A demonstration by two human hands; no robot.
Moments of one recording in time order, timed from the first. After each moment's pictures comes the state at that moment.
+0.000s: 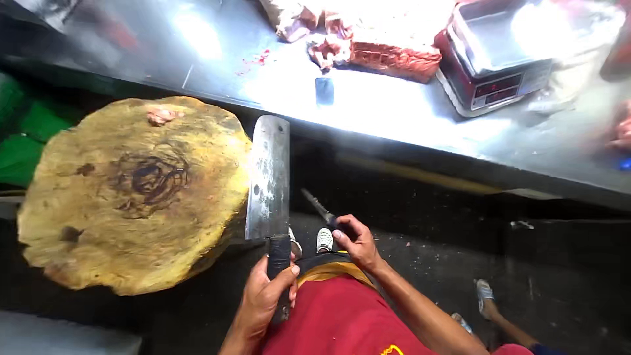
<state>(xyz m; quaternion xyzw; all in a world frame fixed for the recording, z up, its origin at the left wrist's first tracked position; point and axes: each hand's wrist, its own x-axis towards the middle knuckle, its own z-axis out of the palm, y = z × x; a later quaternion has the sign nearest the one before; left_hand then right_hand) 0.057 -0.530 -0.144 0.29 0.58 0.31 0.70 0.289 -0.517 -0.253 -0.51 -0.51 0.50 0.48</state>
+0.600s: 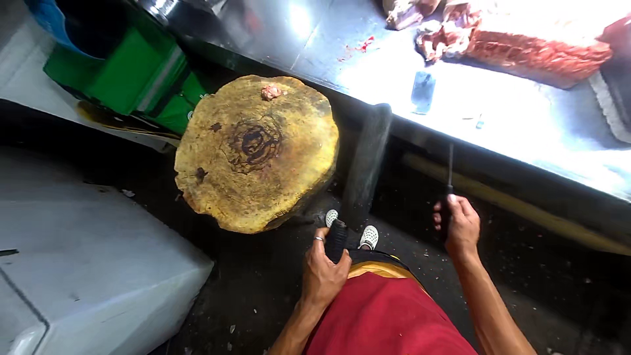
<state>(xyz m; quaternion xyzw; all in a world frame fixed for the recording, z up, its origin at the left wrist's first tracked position) 0.033 -0.549 -0.163 0.49 0.75 0.24 0.36 0.324 -0.459 -0.270 -0.64 -0.32 0.51 0.48</state>
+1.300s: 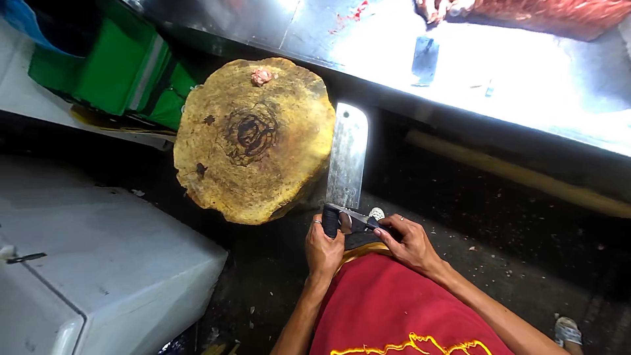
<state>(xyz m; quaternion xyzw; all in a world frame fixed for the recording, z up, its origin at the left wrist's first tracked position) 0.027 -0.540 -0.198 0.47 0.82 0.16 0.29 0.242 -0.524 -0.247 -0.50 -0.68 0.45 0.29</state>
